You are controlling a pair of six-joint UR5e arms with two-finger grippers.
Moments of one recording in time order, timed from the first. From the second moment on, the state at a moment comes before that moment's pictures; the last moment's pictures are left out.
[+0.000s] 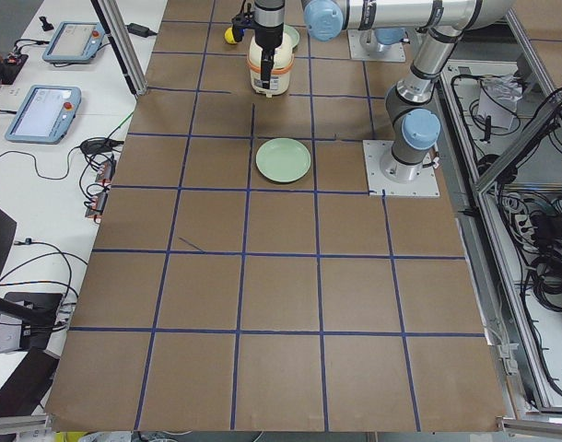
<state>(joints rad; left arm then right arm) -1.47 -1.51 -1.65 -1.52 1.62 0.18 1.55 -1.55 1.60 -1.64 -1.59 -0.02</state>
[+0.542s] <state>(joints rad) -1.47 -1.51 -1.65 -1.52 1.62 0.18 1.55 -1.55 1.60 -1.64 -1.57 -0.01</state>
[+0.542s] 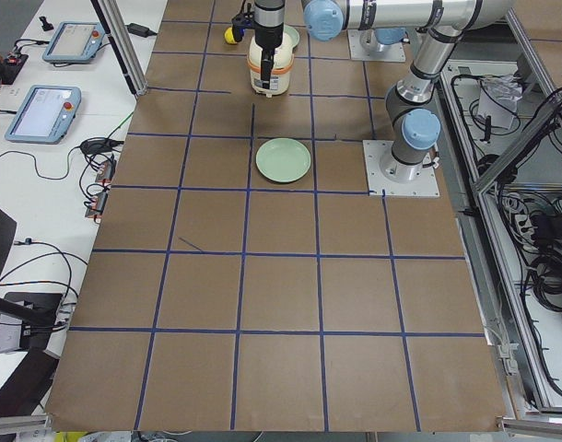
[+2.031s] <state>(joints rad) -1.47 -1.51 -1.65 -1.52 1.62 0.18 1.66 -1.59 1.69 -1.71 -1.53 0.15</state>
